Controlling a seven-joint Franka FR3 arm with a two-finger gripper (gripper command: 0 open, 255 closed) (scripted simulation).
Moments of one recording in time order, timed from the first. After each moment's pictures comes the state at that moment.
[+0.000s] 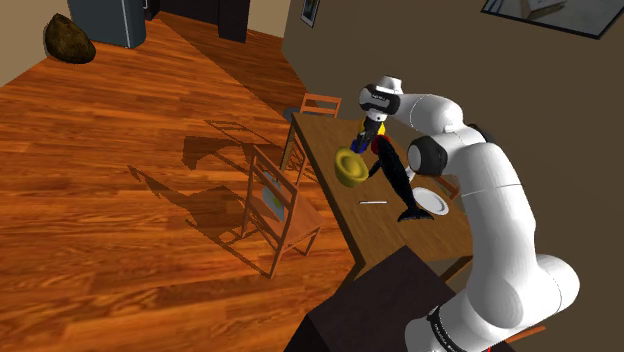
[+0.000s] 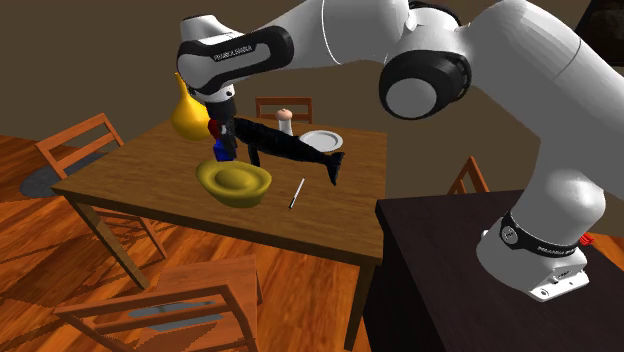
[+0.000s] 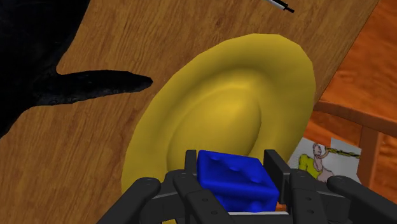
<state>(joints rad) -0.29 1.02 -0.40 -0.87 0.32 1.81 -0.70</state>
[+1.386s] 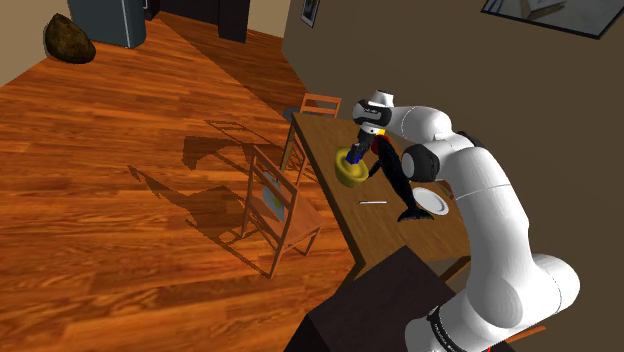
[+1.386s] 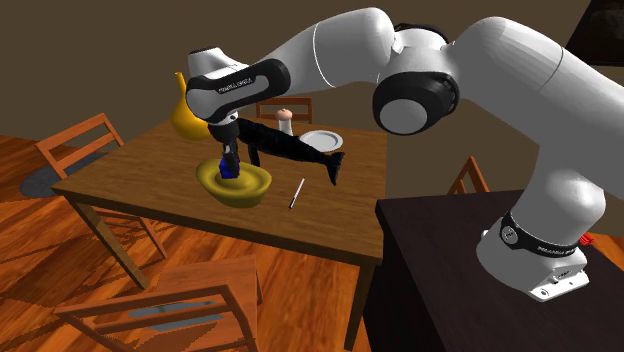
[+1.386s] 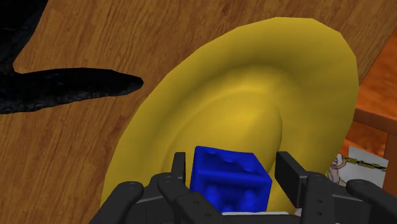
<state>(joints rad) -0.30 1.11 -0.38 -0.87 0.33 1.91 -0.71</state>
